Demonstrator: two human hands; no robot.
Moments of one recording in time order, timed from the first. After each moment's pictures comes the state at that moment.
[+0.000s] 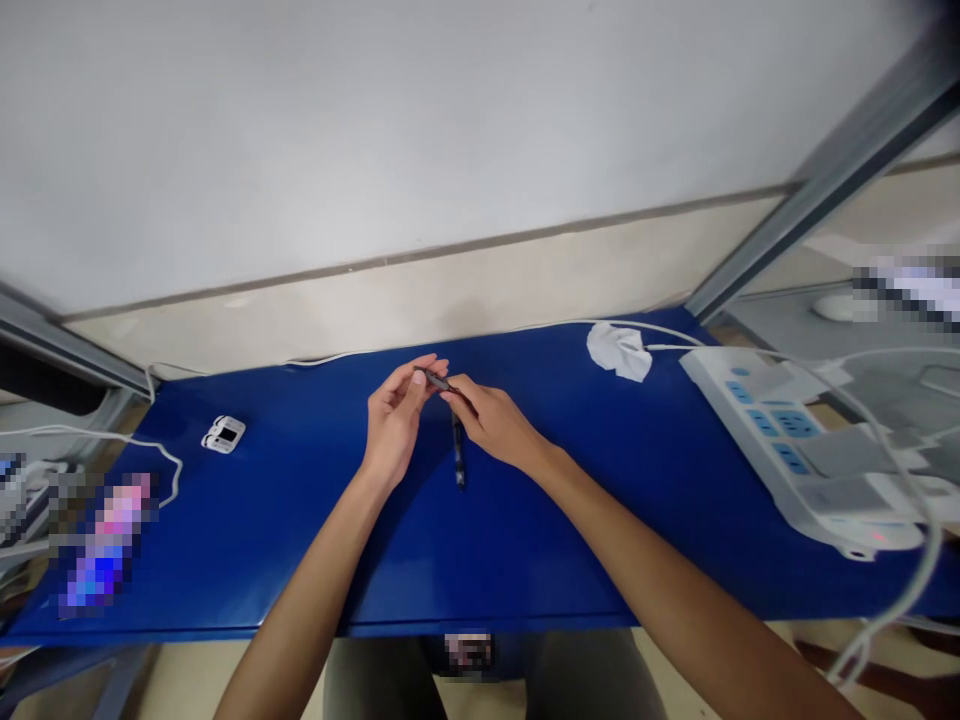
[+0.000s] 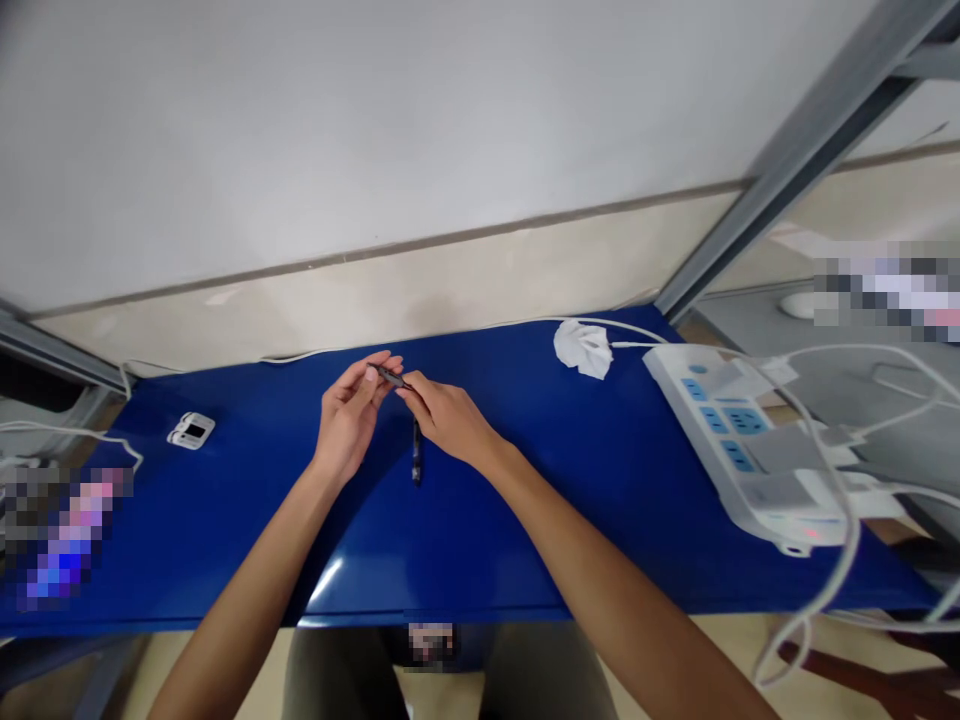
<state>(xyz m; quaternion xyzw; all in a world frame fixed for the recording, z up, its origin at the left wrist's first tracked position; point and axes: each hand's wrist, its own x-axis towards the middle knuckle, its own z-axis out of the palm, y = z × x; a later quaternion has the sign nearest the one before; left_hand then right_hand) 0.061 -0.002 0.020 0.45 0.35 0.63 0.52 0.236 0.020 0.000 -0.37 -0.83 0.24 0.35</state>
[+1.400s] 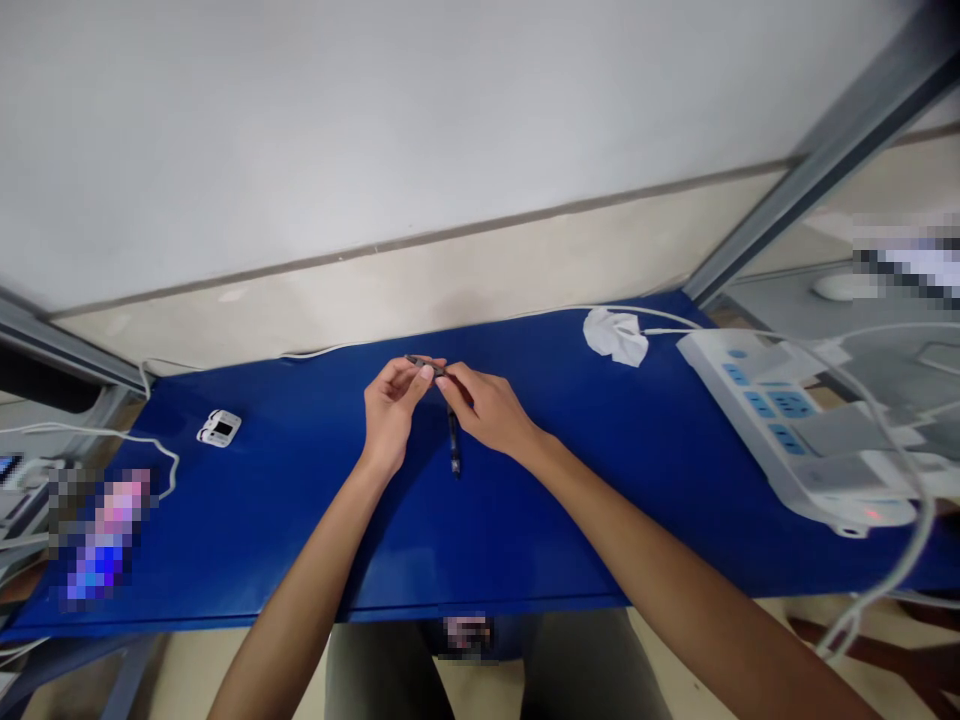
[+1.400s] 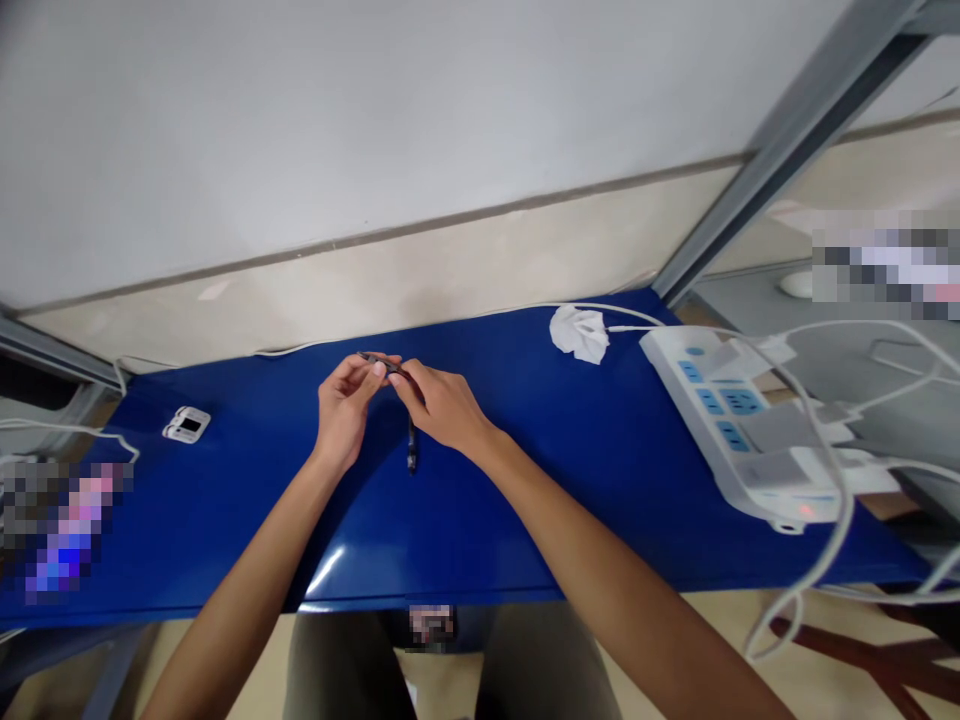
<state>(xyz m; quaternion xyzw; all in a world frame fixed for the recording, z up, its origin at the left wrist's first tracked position) 0.065 -0.004 0.015 0.47 0.39 0.63 0.48 0.234 0.017 -0.001 -0.40 -0.82 0.19 0.37</state>
